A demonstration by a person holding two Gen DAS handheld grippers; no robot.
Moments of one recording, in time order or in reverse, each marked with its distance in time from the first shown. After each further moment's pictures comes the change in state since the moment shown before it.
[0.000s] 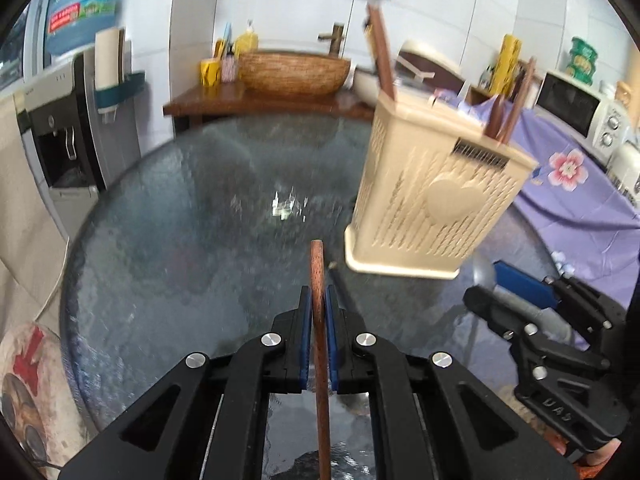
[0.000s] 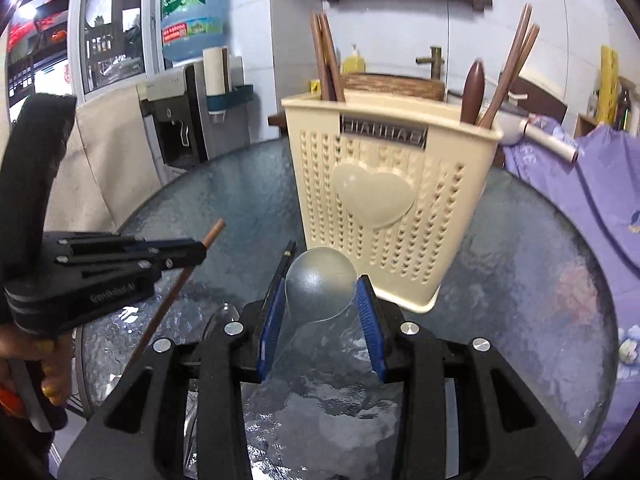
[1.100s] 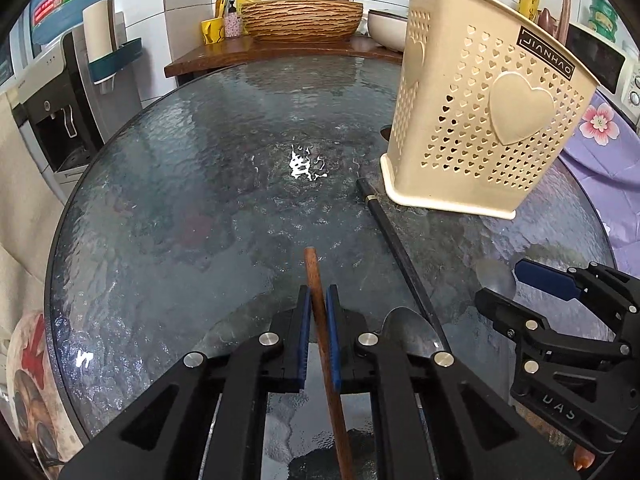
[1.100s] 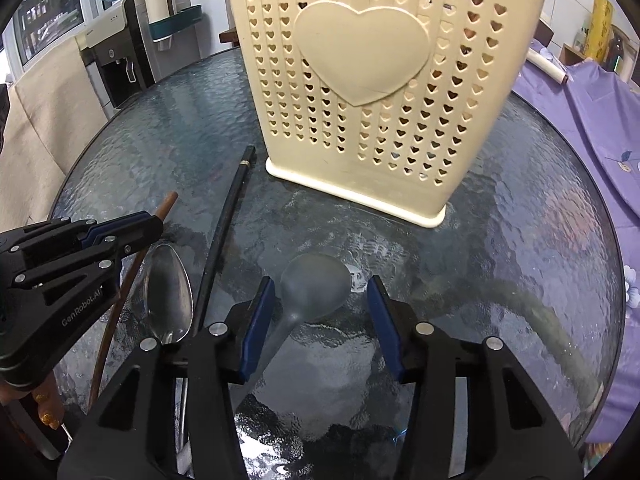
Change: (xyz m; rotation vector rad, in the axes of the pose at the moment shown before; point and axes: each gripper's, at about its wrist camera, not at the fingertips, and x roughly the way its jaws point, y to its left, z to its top) left arm 0.068 0.010 -0.028 0.042 0.192 0.093; right arm 0.084 0.013 -0.020 0.098 0.347 -0.131
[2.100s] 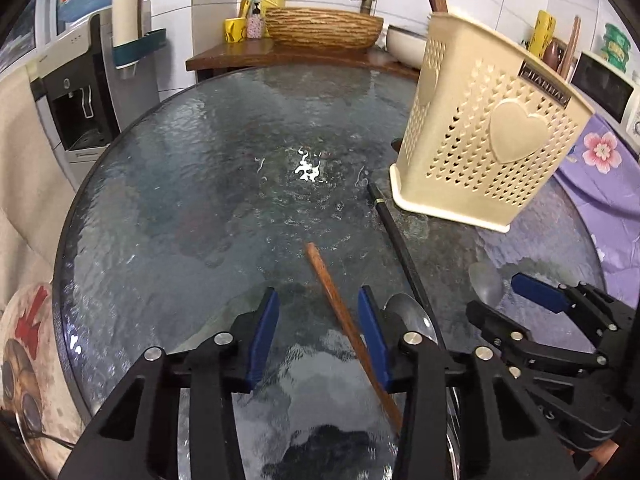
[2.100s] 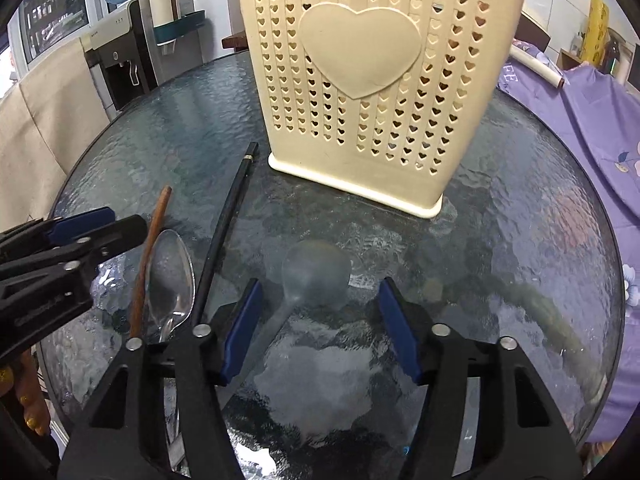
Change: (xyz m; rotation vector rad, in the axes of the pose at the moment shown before) left arm -0.015 0.008 -0.007 -0.082 -0.022 -0.002; right arm -0.007 -0.001 -0.012 -0.007 -0.036 0.007
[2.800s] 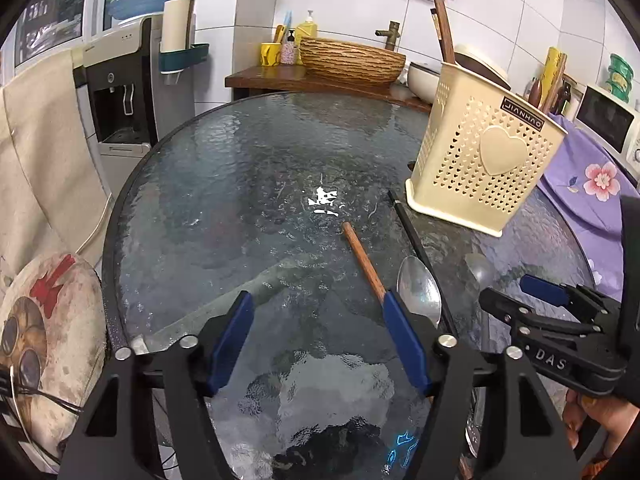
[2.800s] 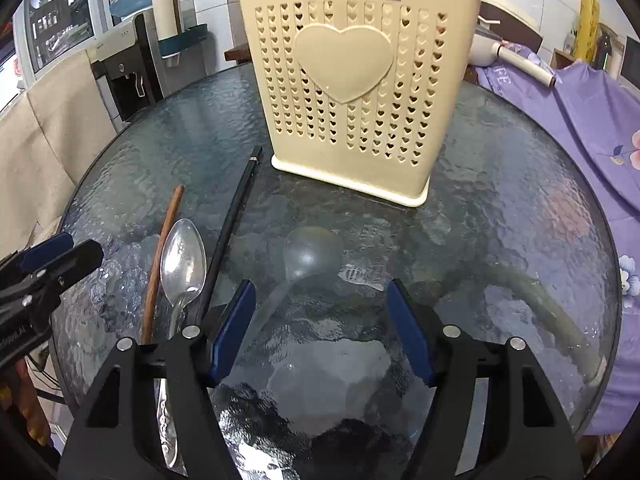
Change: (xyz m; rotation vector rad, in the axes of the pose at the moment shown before) left arm -0.052 0.019 -0.044 -0.090 -0.127 0.036; right arm -0.023 -0.011 -0.019 0.028 -0.037 0.017
